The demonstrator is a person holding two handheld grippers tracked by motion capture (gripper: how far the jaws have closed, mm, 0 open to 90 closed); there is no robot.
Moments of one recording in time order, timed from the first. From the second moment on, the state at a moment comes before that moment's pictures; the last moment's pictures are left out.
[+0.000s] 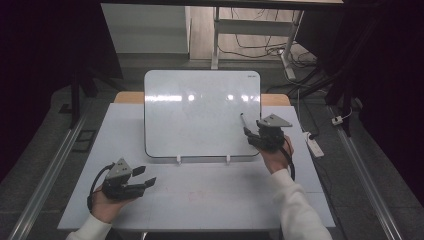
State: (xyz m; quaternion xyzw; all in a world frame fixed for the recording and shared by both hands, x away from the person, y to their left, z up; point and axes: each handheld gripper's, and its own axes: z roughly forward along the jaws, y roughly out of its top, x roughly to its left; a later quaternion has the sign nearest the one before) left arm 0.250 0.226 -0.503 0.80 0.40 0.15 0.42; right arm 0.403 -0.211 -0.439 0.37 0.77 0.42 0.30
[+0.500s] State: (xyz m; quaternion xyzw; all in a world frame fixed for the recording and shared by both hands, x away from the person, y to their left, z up) left arm 0.252 0.246 -0.511 0.78 0.45 0.17 0.41; right arm 0.330 -0.270 -0.465 0.28 0.81 0.46 0.23
